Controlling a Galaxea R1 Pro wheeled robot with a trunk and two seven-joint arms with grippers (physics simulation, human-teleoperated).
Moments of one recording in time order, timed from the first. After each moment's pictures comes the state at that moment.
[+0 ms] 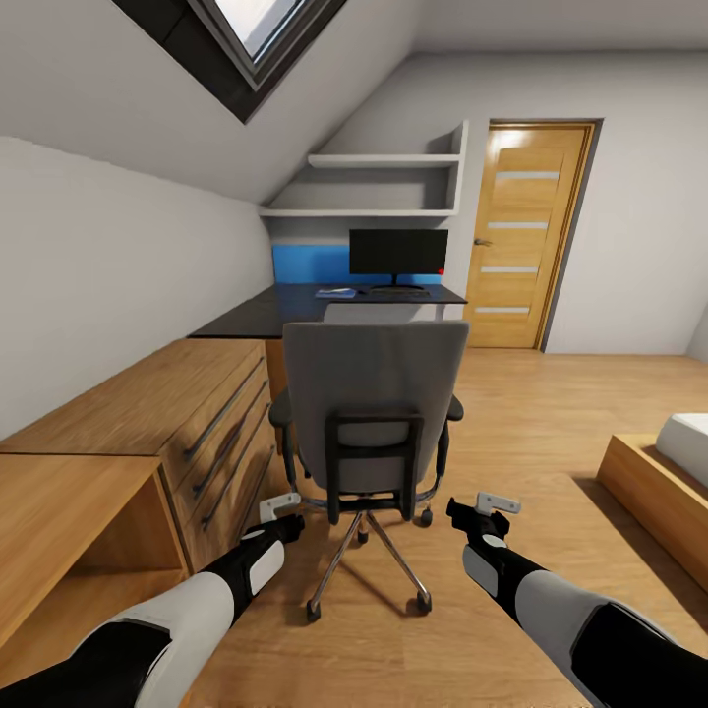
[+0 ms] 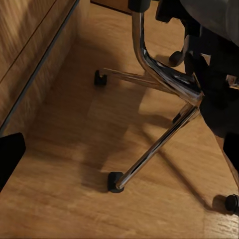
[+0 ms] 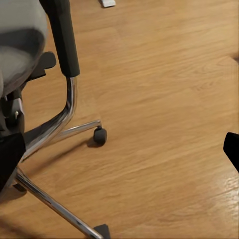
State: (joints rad) left arm -0.84 -0.14 -0.14 -0.15 0.38 0.00 0.24; right arm -0.86 -0.01 0.79 -0.10 -0.97 -0.28 -0.28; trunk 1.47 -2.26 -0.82
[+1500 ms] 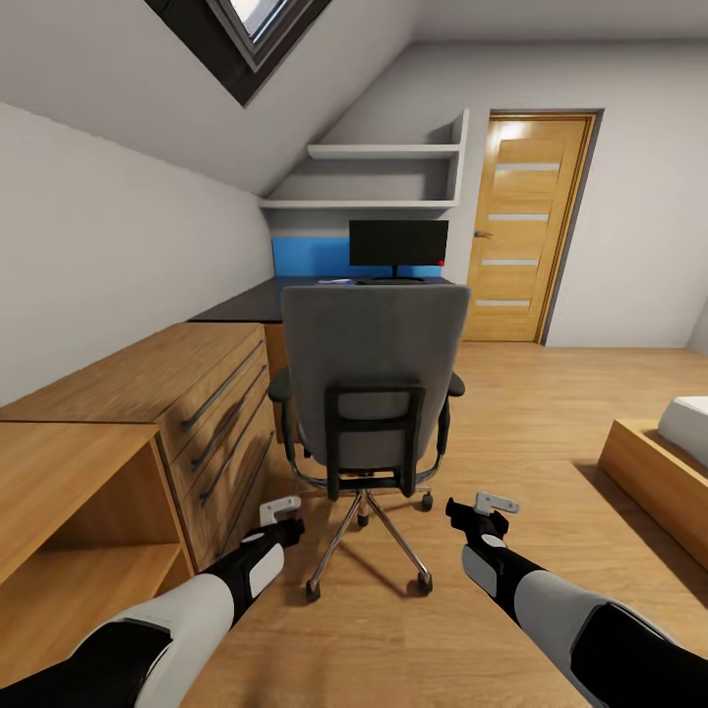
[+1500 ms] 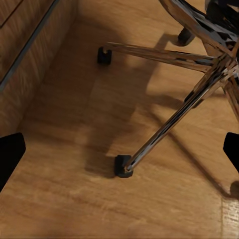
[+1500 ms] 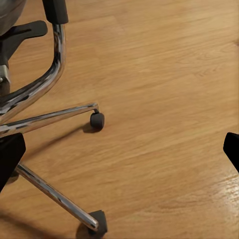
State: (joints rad) left arm -0.84 -0.14 -0.14 -0.13 0.37 -0.01 0.23; right arm -0.86 0.00 0.79 -0.10 -0.96 -0.28 -0.28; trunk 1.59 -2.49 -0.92
